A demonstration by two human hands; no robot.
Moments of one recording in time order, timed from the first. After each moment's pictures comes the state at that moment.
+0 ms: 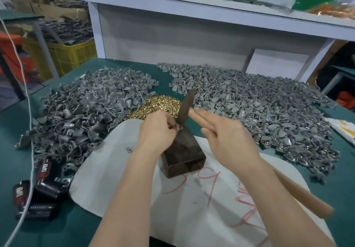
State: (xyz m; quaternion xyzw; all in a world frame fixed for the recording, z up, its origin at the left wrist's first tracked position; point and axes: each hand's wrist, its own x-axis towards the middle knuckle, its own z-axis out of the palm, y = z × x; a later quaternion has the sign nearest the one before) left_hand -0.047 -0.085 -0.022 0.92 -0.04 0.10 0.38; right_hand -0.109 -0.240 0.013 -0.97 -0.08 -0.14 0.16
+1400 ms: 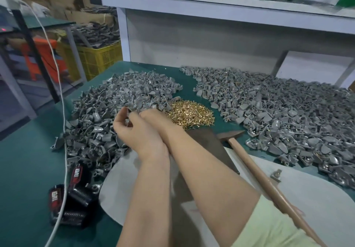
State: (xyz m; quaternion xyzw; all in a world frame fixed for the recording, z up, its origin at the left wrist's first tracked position) left_hand -0.037 -0.046 -0.009 0.36 0.31 0.39 0.79; right_hand 0.020 -0.062 -0.012 -0.95 -0.28 0.07 0.15
